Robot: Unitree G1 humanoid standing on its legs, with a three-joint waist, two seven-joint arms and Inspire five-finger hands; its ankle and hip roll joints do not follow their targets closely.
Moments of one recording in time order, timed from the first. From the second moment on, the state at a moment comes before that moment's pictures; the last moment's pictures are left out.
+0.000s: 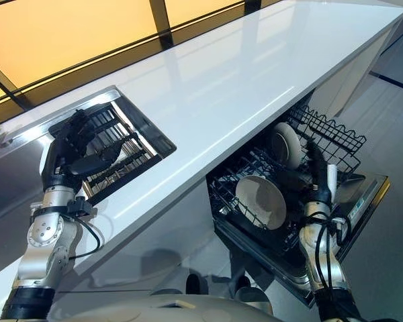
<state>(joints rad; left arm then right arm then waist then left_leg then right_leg) 0.12 0.46 0.13 -0.06 -0.41 -0.20 0.15 0.11 -0.33 -0.07 0.15 0.10 -0.23 -0.45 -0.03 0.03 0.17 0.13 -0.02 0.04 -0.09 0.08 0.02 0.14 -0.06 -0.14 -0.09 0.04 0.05</state>
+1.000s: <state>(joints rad) 0.11 0.51 0.16 0.01 -0.42 -0.20 0.12 0.04 -0.39 -0.18 0.60 0.41 -0.21 -0.50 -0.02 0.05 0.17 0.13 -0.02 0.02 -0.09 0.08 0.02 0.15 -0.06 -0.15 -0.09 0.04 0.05</state>
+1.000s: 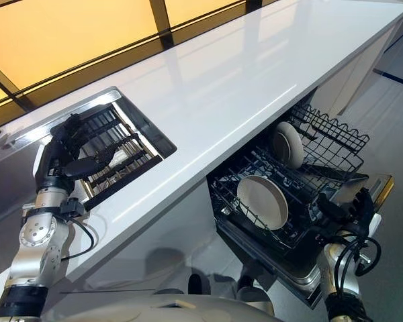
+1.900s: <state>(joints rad) -0.01 0.58 0.13 0.02 -0.43 -0.20 0.13 -0.08 -0.50 -0.18 0.78 0.65 -0.16 -0.17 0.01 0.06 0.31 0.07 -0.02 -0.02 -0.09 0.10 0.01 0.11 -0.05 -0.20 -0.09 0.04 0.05</state>
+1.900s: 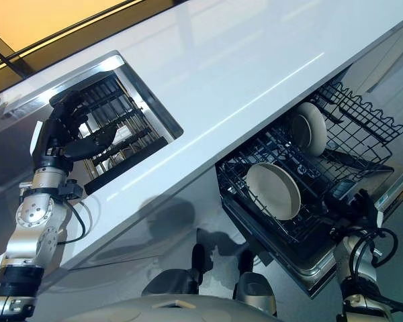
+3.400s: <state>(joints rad) -0.01 0.58 0.07 0.06 -0.43 -0.20 0.10 -0.08 -0.46 -0.11 0.70 0.90 -0.22 0.11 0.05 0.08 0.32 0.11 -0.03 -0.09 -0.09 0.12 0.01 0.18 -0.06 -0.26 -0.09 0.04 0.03</state>
